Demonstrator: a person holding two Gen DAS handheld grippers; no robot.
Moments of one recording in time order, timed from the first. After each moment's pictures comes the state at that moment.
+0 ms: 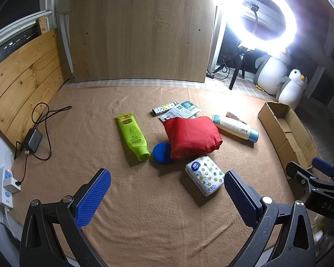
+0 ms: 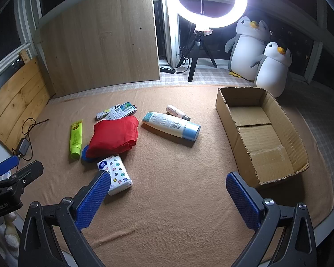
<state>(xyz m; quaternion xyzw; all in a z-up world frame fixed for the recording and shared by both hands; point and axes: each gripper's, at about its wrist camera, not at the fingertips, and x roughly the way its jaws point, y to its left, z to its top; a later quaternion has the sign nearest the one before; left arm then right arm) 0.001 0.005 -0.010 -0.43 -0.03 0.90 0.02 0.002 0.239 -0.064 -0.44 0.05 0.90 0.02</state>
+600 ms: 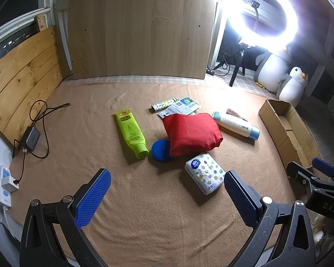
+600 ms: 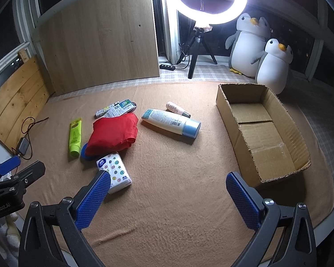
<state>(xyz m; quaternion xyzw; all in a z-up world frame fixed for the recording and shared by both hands) -0.003 0.007 -0.019 -0.44 -0.03 0.90 0.03 0.000 0.239 -0.069 -0.44 0.05 0.89 0.02</state>
